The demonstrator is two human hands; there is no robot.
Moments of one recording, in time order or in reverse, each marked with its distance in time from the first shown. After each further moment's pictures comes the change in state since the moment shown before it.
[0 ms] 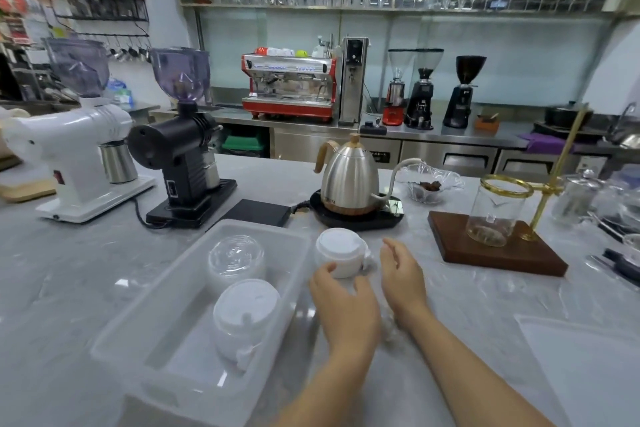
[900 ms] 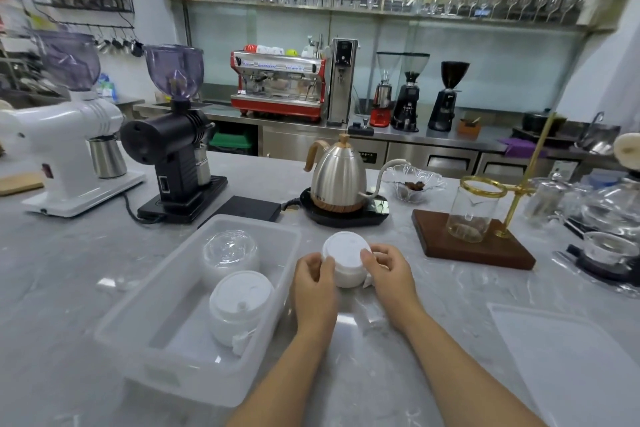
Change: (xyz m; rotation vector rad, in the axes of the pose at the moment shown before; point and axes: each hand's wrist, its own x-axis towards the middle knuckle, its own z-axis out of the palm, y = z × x) left_hand 0.023 -0.013 -0.020 -0.170 -0.076 -0.071; right_hand -0.024 -0.008 -0.015 0.293 -0.093 0.118
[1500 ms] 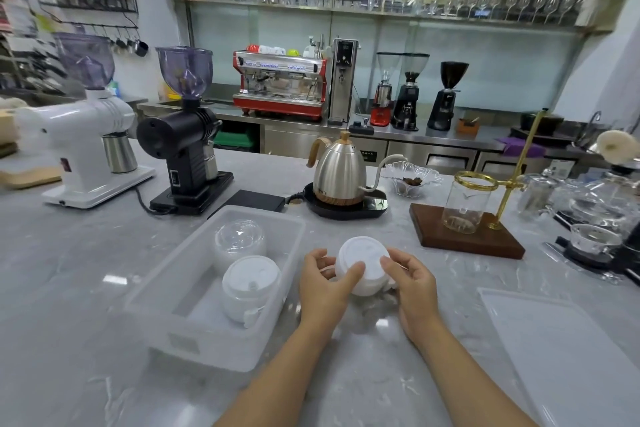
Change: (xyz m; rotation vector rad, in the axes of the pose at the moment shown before) left_hand -0.023 -0.005 -0.015 0.049 -0.188 0.050; right_hand -0.041 0.005 -0.029 0.356 0.071 0.067
